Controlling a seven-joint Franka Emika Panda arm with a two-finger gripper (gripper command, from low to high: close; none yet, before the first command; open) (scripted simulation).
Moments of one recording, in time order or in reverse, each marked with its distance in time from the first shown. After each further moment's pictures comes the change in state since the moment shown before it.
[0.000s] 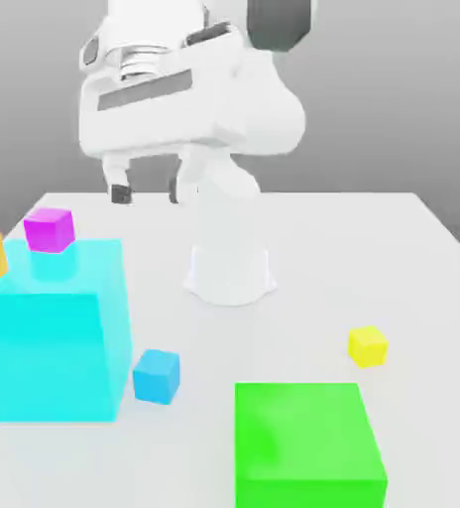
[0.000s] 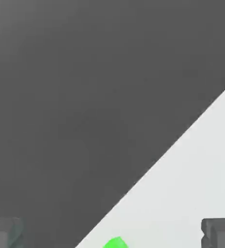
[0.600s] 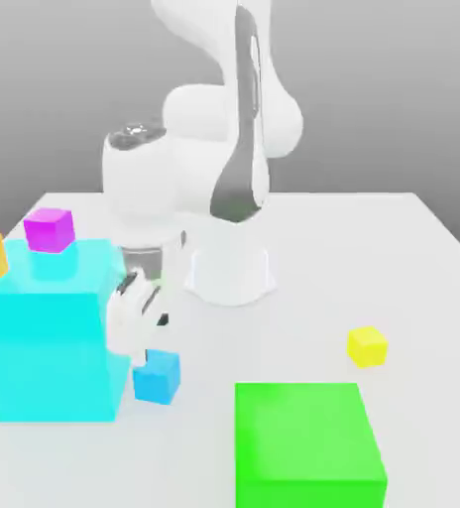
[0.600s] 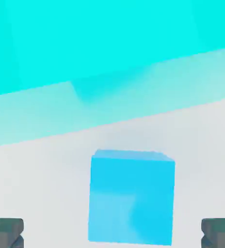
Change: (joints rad) arm -0.246 0.416 0.075 -0.307 -0.078 0.349 0.734
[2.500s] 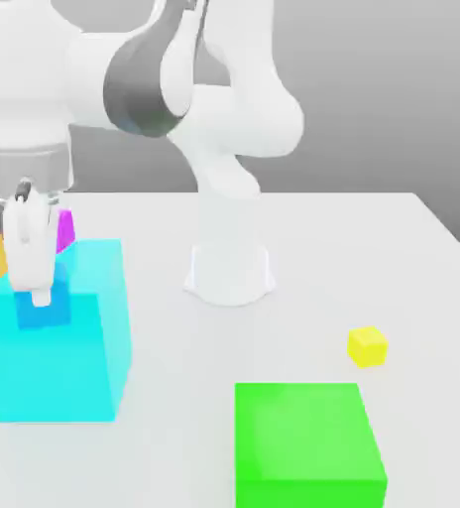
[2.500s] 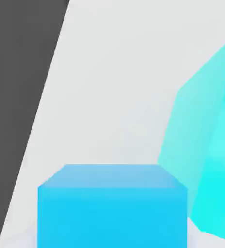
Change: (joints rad) arm 0.068 -0.278 -0.257 0.385 0.012 -0.591 -0.656
